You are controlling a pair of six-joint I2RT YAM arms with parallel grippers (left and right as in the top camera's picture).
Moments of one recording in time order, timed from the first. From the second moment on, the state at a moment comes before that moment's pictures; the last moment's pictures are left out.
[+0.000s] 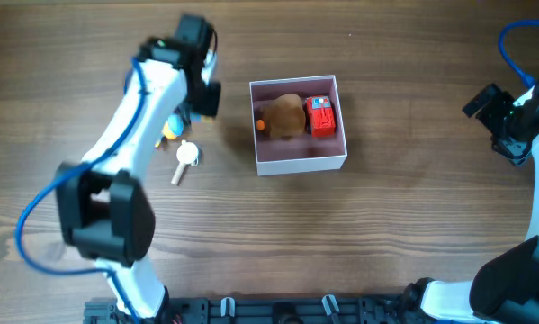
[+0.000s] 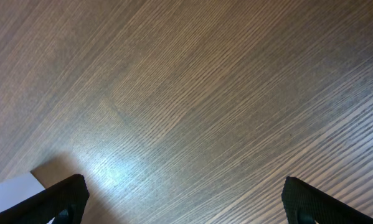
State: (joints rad) left arm -0.25 1.93 1.74 -1.14 -0.07 -0.10; right arm -0.44 1.57 1.33 -0.92 -0.09 0.39
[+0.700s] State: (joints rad) left arm -0.77 1.86 1.83 -1.10 -0.06 -0.69; right arm -0.44 1.57 1.33 -0.92 -0.09 0.39
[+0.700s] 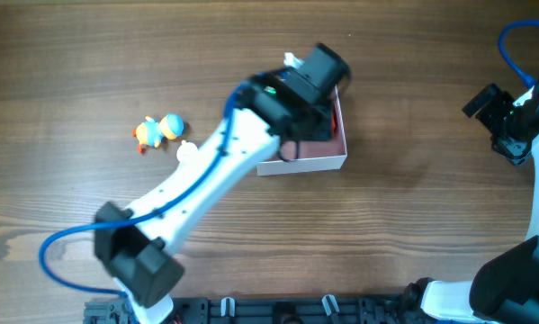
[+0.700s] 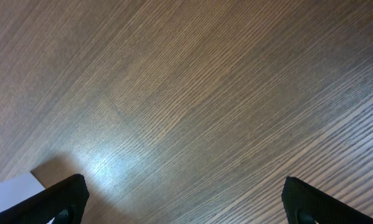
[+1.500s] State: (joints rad) left arm -0.86 2.14 1.83 -1.01 -0.15 -0.97; right arm -0.44 1.57 1.33 -0.92 -0.09 0.39
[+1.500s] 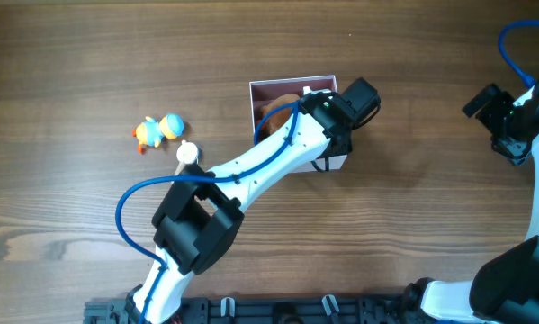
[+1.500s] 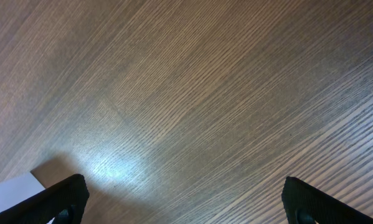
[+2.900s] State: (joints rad) left arm -0.74 1.81 1.86 -1.36 -0.34 -0.71; right arm -0.44 1.57 1.33 -0.92 -0.09 0.39
